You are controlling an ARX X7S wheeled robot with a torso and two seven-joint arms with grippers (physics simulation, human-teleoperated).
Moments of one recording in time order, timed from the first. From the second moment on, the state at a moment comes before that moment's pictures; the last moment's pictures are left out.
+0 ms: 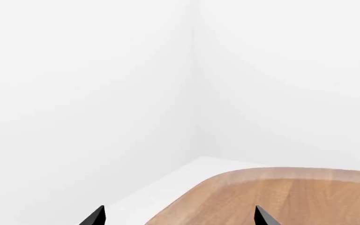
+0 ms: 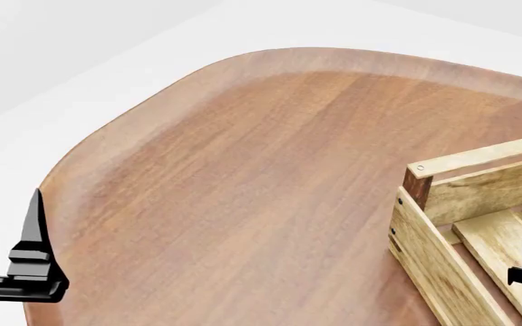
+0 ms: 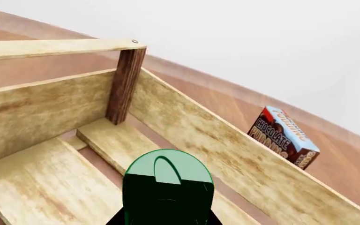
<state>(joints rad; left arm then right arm) -0.18 -0.37 0.12 0.61 -0.31 -0.49 -0.32 0.95 0.42 -0.07 1.31 0.04 0.01 0.34</state>
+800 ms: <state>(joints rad) -0.19 -0.38 0.13 0.62 -0.32 -0.49 -0.33 0.94 0.43 -0.07 1.31 0.00 0.02 0.35</state>
